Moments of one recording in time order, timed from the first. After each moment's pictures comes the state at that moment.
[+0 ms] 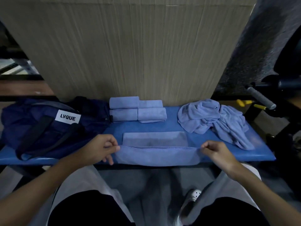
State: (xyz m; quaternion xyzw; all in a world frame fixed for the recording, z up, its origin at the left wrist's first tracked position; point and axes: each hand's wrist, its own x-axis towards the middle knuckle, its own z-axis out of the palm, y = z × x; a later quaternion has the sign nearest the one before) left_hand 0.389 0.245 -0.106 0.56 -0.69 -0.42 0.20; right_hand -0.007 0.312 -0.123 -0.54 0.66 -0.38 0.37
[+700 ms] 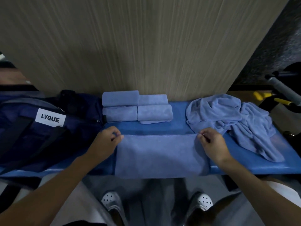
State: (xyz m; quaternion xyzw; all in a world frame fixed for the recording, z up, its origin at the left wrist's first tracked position) left_hand 0.363 0.145 -0.178 0.60 -0.69 -0.31 0.27; right_hand -0.004 0.193 -0.190 -0.57 0.70 -0.37 0.21
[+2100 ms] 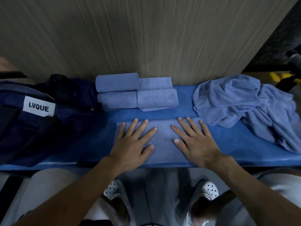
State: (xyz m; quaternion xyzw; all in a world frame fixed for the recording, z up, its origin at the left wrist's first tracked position) left_hand 0.305 0.164 -0.238 0.48 -0.88 -0.01 -0.02; right_hand 0.045 0.191 -0.233 -0.78 0.62 0.03 0.02
